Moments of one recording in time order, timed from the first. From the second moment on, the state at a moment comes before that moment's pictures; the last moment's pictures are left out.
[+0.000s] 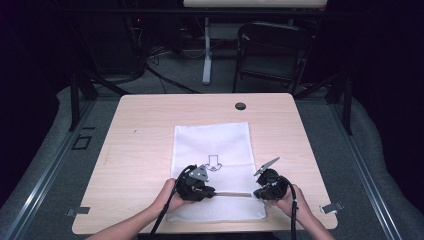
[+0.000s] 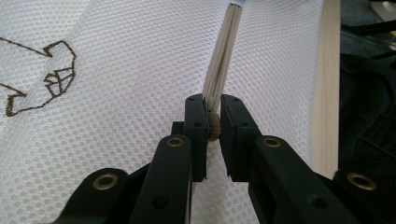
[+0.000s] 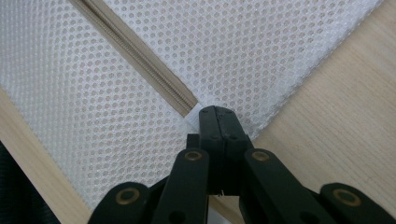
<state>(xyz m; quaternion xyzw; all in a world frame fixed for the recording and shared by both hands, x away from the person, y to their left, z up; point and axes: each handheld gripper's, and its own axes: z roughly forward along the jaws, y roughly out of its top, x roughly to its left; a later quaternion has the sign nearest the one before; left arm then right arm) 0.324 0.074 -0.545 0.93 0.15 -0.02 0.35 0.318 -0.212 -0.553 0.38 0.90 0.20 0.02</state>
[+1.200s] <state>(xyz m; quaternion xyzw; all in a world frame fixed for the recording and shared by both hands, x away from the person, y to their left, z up) 0.323 0.111 -0.543 0.92 0.17 -0.01 0.34 0.319 -0.213 -0.552 0.38 0.90 0.20 0.01</state>
